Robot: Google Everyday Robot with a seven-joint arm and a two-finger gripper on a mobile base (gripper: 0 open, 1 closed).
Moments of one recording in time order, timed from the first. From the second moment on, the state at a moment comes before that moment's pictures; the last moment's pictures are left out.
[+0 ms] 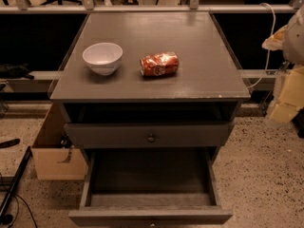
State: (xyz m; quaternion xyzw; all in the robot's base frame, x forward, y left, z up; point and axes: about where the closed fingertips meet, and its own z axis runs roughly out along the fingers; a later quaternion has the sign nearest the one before) arm 0.438 -0.217 0.976 -0.60 0.78 -0.03 0.16
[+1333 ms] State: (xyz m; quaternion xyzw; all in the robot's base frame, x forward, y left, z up) arm 0.438 -0.217 0.976 -0.60 0.78 -0.03 0.16
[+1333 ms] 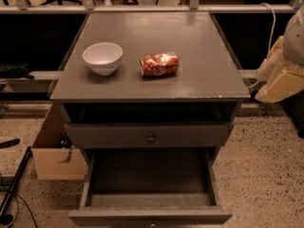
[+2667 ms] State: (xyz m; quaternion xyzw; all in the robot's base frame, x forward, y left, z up) arm 0.404 -0.180 0.819 -0.57 0.81 0.07 0.11
